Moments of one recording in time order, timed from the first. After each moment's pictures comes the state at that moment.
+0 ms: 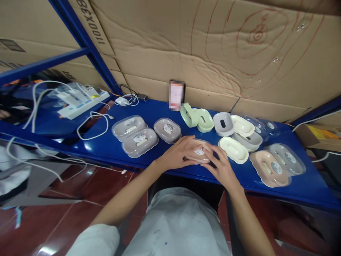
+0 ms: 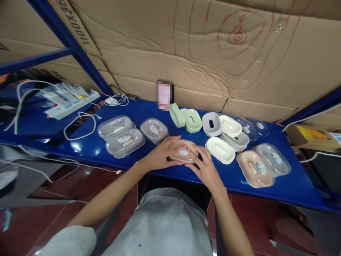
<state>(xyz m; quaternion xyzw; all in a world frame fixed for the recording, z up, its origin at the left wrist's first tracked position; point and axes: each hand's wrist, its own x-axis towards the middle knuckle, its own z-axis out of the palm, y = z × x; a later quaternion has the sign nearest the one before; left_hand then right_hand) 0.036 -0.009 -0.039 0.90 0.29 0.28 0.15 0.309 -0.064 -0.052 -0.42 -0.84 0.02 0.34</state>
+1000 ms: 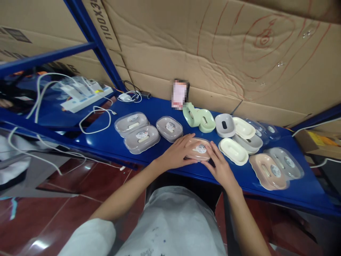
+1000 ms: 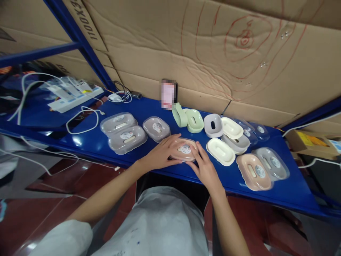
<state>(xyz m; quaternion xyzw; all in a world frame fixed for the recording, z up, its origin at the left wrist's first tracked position) 0.037 -0.017 -0.038 0.90 0.33 0.27 0.09 0.306 -0.065 -0.050 -0.45 -0.84 0.09 0.29</state>
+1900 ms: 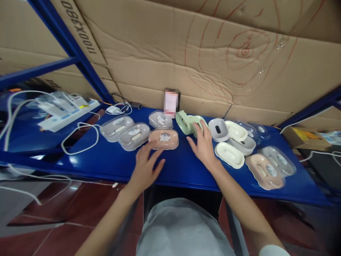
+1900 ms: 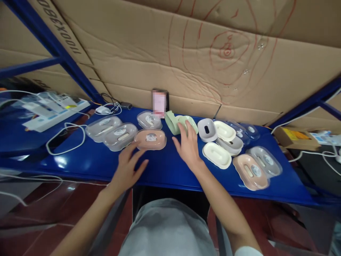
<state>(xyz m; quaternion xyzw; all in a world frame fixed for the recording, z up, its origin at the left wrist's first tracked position) -0.046 -0.045 -0.044 0.80 0.50 0.34 -0.04 0.222 0.034 -0.008 -0.52 -0.77 0.02 0.37</state>
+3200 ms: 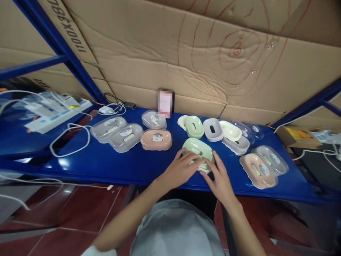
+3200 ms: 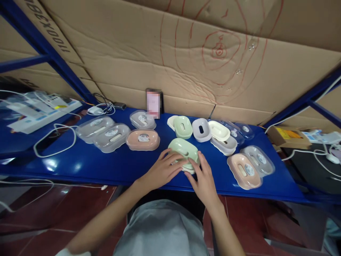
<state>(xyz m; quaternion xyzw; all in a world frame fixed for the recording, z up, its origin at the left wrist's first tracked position) 0.081 -0.030 -0.025 0.92 0.28 0.27 0.02 0.311 -0.095 -0.049 -0.55 -0.77 0.05 0.30</state>
